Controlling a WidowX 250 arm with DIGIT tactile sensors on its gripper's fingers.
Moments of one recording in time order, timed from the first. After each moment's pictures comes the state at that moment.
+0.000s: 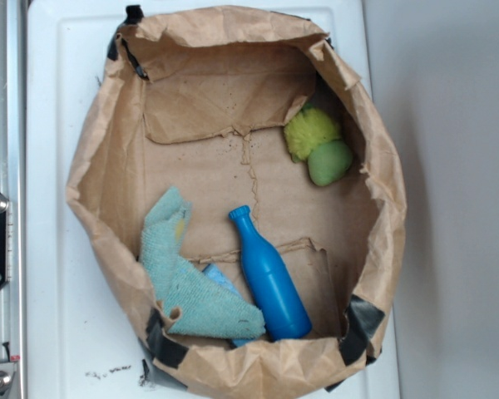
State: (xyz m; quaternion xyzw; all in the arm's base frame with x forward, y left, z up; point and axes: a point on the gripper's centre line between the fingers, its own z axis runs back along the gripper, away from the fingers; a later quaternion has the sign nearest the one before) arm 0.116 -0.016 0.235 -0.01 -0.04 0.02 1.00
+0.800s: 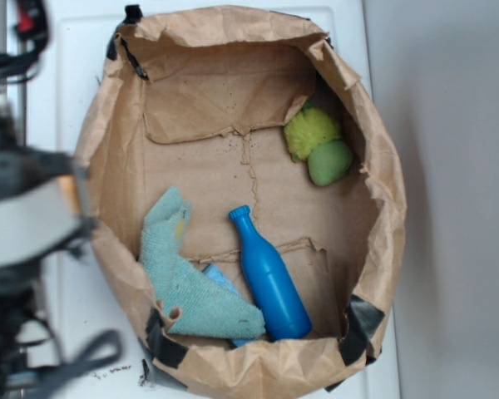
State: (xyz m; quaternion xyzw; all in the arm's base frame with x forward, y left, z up) arm 0.202 -0.008 0.223 0.05 -0.06 0.03 1.00
